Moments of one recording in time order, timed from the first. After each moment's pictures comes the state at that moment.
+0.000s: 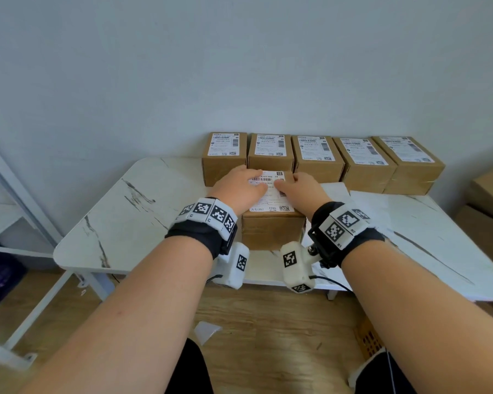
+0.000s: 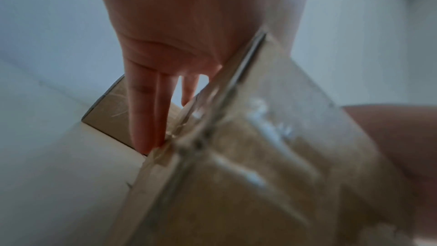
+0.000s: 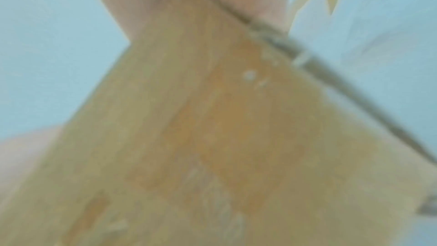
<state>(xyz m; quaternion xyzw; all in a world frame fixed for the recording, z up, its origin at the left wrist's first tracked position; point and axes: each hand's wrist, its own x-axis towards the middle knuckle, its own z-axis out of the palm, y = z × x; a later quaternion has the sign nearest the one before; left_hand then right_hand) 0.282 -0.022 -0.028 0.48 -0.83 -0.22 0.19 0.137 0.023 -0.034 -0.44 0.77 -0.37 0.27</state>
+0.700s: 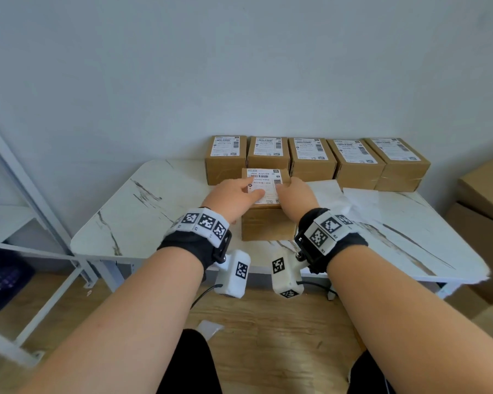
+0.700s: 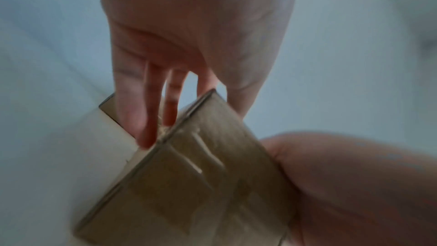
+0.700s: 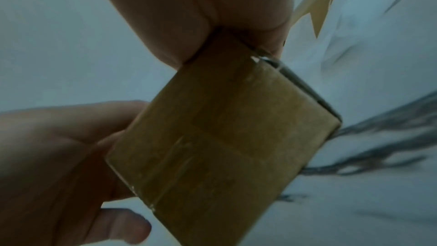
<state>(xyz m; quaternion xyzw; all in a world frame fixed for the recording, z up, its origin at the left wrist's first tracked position) 0.305 0.028 -0.020 0.50 -0.80 -0.28 0.18 0.161 0.058 -0.033 -0.45 0.79 -0.36 0.21</state>
